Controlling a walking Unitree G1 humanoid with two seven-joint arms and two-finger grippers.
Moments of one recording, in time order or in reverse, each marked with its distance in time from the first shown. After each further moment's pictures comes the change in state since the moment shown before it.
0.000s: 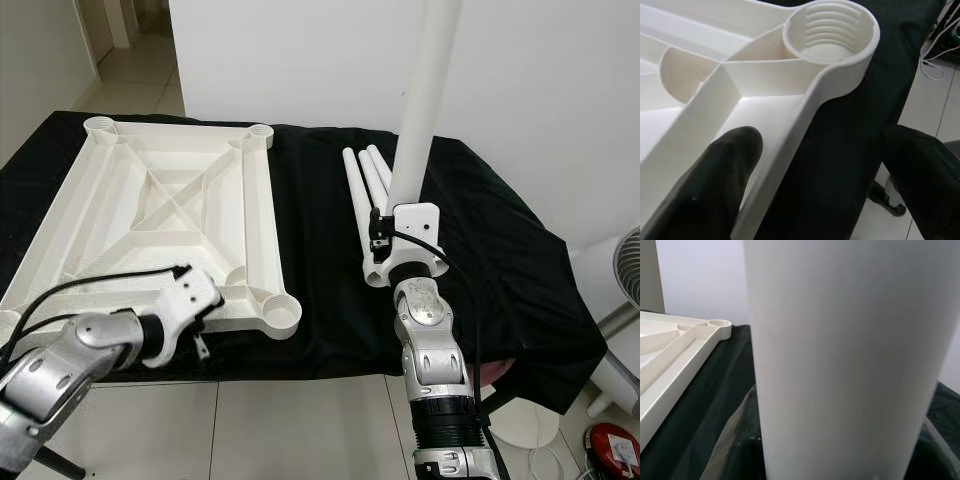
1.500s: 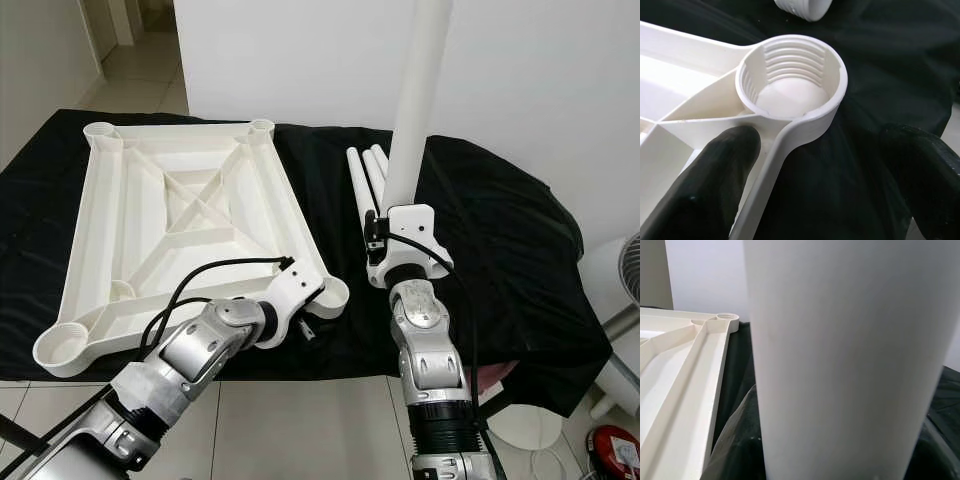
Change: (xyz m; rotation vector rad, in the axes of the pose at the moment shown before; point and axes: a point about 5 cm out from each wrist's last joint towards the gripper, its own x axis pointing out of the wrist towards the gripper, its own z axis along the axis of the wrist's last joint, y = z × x) left arm 0.106 -0.013 0.064 -0.120 -0.083 0.048; right arm -0.004 0.006 0.001 0.004 0.012 0.008
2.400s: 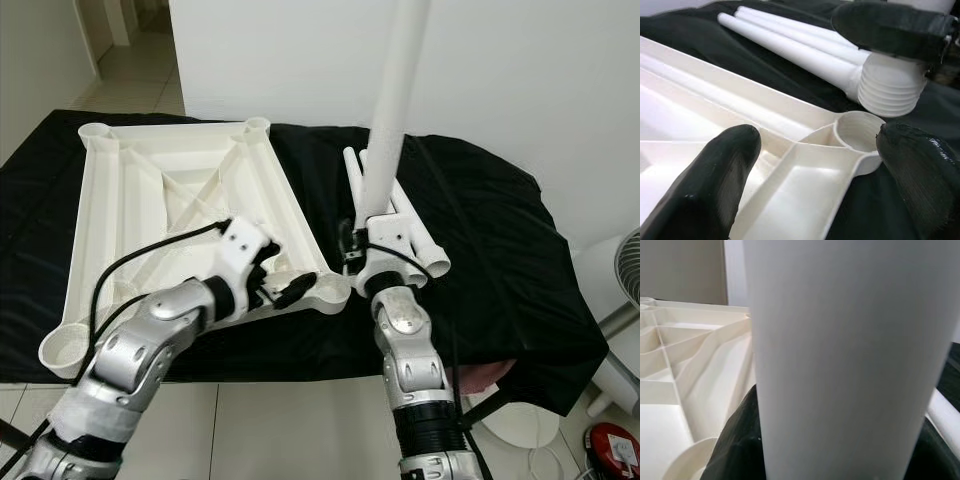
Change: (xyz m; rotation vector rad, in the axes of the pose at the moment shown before) left arm -0.068 0.027 0.009 -0.046 -0.334 0.167; right arm -0.001 0.028 -0.013 0.082 -0.004 0.174
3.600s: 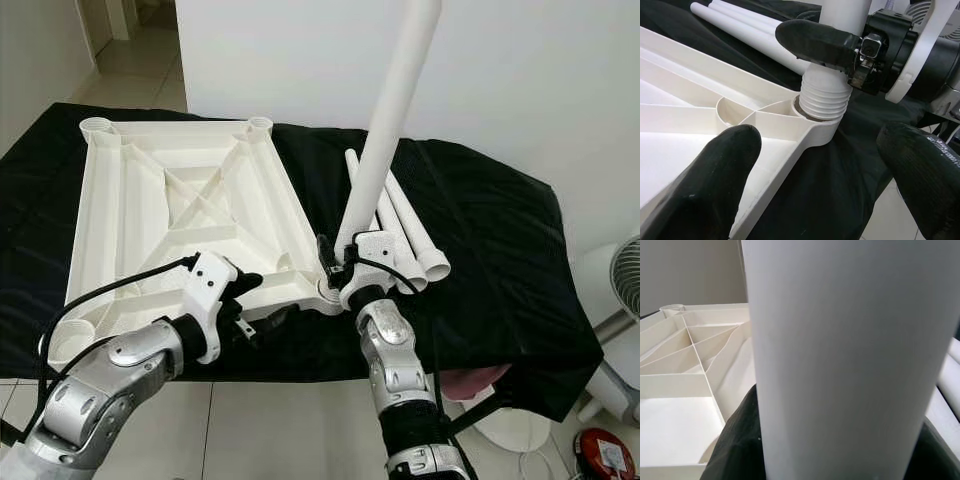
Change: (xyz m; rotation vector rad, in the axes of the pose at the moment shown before) left arm -0.036 -0.024 -0.012 -0.088 -0.017 -0.082; right arm 0.000 0.008 -0.029 0.161 0.008 0.067
